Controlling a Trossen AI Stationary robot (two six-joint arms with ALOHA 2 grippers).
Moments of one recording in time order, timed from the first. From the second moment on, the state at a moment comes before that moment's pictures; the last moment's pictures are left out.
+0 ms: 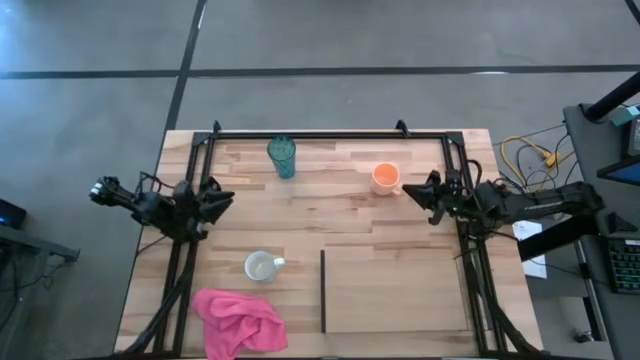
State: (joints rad) left arm -0.41 0.07 0.01 0.56 -0.56 -0.20; right arm 0.12 0.46 0.27 0.31 0.40 0.49
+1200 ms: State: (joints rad) left arm -0.40 0.08 0.02 0.75 -0.56 -0.25; right arm 0.12 1.29 1.45 -0.88 0.30 0.23
